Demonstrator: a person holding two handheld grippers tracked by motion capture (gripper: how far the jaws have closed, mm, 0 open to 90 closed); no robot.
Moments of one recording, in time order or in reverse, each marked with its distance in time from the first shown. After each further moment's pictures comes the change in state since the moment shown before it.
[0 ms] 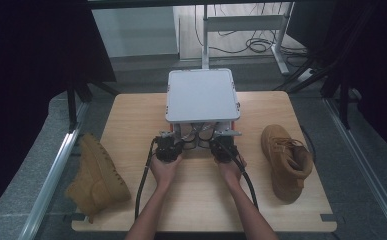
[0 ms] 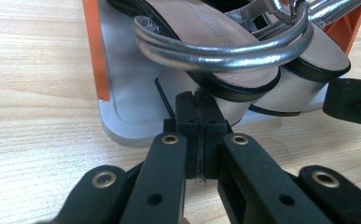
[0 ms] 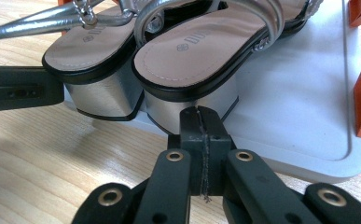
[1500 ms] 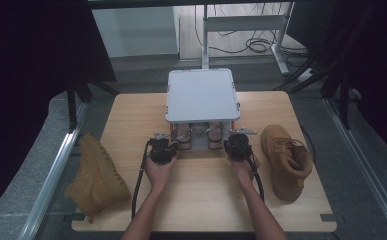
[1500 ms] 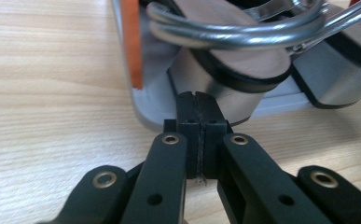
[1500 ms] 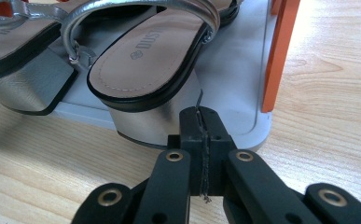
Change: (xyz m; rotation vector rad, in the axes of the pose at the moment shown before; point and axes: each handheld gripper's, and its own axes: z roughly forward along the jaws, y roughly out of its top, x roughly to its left) left arm 0.012 -0.005 -0.007 -0.003 0.025 0.002; right arm -0.040 -0.003 -0.015 0.019 -0.072 0.053
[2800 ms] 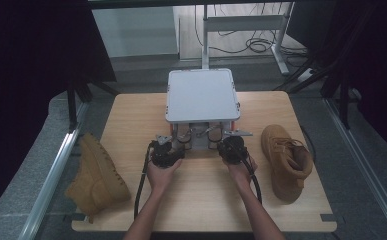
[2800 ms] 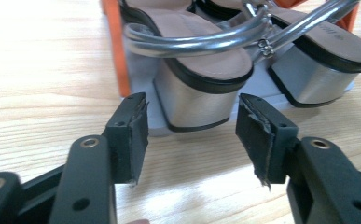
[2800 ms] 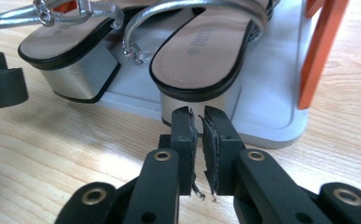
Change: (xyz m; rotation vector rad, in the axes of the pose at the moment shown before) left arm -0.012 -0.007 -0.015 -0.069 0.030 0.060; right arm 0.020 0.000 -0.014 0.008 0.056 -0.032
